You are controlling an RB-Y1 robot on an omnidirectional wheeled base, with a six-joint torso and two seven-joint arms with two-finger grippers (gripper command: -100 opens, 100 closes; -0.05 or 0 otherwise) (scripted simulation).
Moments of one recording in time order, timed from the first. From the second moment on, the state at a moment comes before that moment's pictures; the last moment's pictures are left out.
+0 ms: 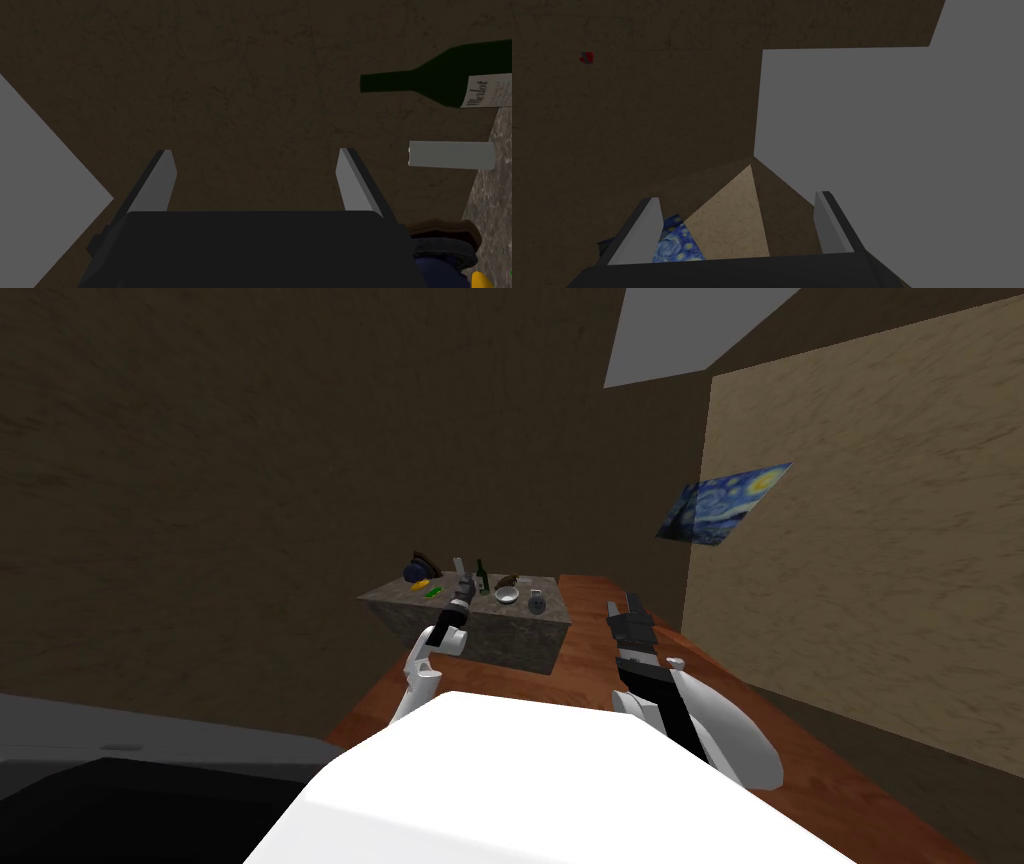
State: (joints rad) left arm 0.08 0.16 0.00 -2.13 -0.05 0.13 -0.01; right arm 0.52 -0.02 -0.06 -2.26 0.04 -0.36 -0.11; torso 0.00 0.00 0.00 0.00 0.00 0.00
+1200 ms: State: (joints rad) left arm -0.05 0.16 -0.01 -2.10 -0.05 0.46 -0.06; right arm 0.52 -0.02 -0.06 -2.26 0.04 -0.36 -0.11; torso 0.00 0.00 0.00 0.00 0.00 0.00
